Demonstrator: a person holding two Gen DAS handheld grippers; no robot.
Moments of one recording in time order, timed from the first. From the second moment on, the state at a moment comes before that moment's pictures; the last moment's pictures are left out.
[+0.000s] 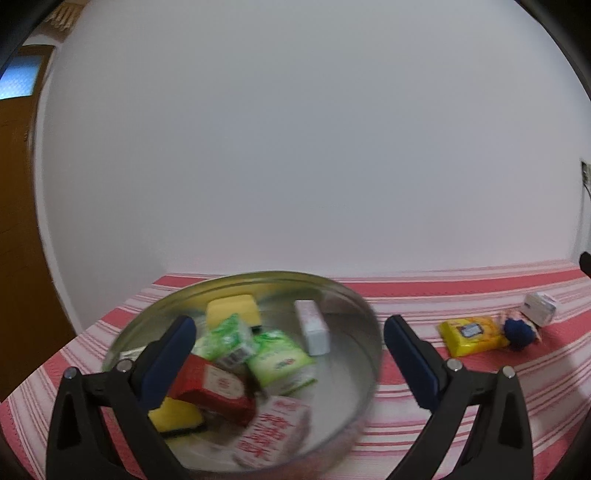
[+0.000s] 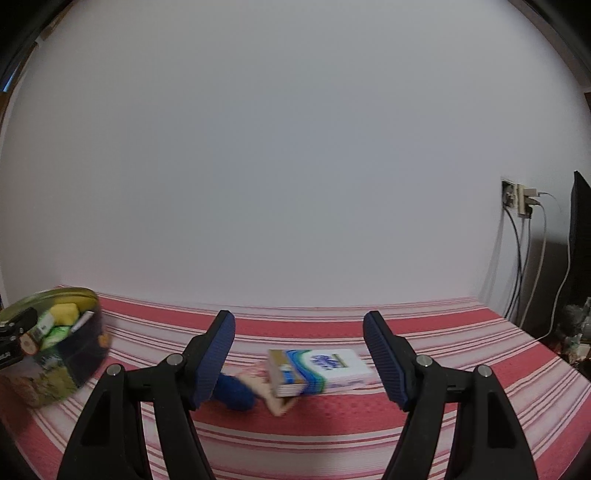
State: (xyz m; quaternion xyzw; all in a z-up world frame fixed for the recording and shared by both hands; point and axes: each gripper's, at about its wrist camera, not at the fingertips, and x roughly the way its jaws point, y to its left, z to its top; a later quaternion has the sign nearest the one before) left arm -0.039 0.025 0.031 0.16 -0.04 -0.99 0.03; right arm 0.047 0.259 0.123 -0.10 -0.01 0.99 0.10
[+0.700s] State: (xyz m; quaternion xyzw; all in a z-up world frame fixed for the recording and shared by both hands) left arm -0.123 0.174 0.002 0.29 -0.14 -0.94 -0.10; right arm 0.026 0.318 0.113 -0.14 0.11 0.98 0.12
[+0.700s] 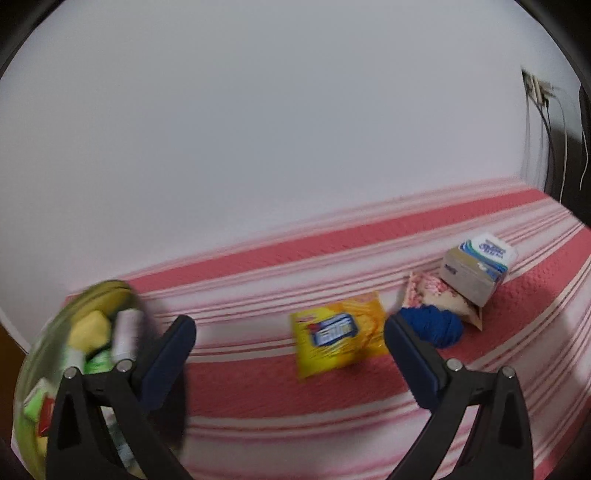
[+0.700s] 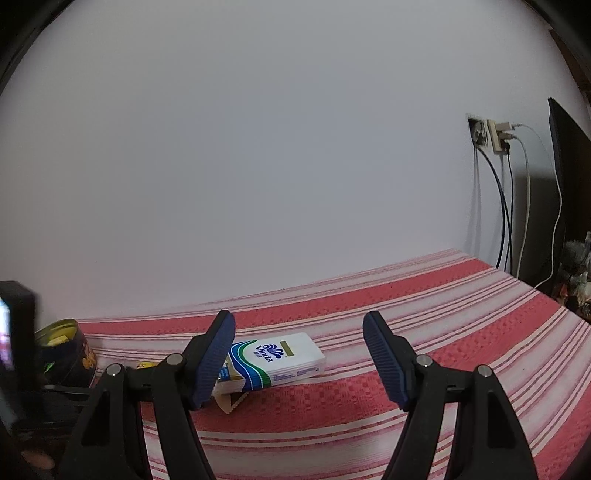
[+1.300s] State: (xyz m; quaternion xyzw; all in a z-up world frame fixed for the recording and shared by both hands) left arm -0.196 0.195 -0.033 0.45 -0.05 -0.88 -0.12; right arm 0.018 0.347 0.108 -0.16 0.18 0.96 0.11
